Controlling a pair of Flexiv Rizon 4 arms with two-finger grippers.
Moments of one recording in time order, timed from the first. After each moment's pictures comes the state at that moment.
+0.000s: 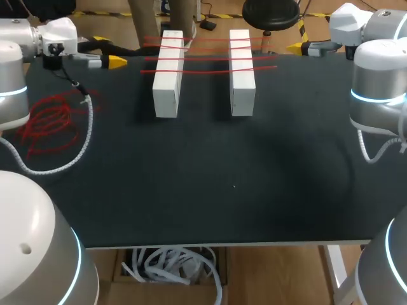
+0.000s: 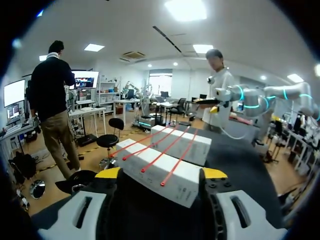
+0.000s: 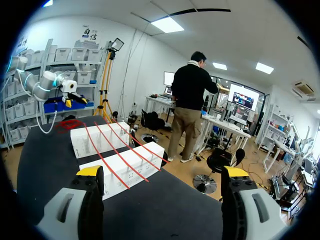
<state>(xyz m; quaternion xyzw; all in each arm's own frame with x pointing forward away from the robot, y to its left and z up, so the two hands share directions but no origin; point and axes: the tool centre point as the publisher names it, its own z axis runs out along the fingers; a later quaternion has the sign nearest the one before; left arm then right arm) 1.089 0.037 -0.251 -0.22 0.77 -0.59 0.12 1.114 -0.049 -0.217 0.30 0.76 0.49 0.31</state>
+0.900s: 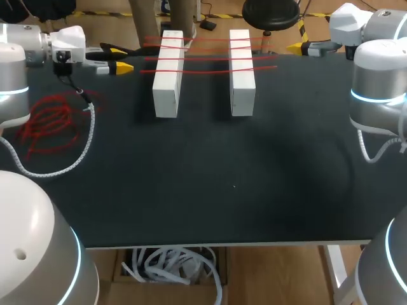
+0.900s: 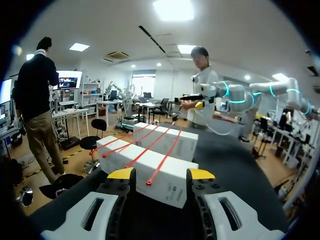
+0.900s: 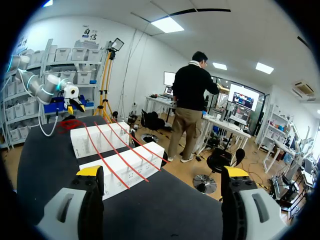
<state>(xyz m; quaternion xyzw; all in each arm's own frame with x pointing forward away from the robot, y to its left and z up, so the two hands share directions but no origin) 1.080 0.010 -0.277 -0.16 0.77 -0.61 0.06 1.114 -0.049 -0.217 0.30 0.76 0.49 0.31</state>
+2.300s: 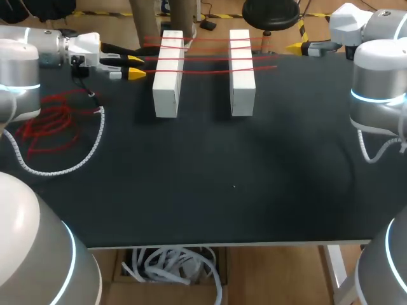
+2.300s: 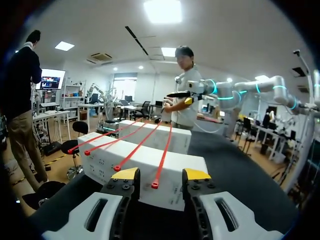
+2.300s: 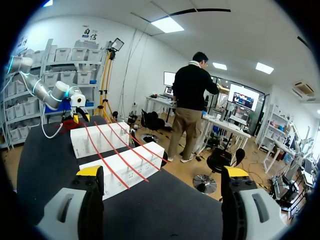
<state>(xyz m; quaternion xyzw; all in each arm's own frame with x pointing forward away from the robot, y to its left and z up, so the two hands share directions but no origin) 1.100 -0.021 -0.313 -0.09 0.76 -0.64 0.00 1.114 -0.049 -0.217 0.30 0.76 0.49 0.31</state>
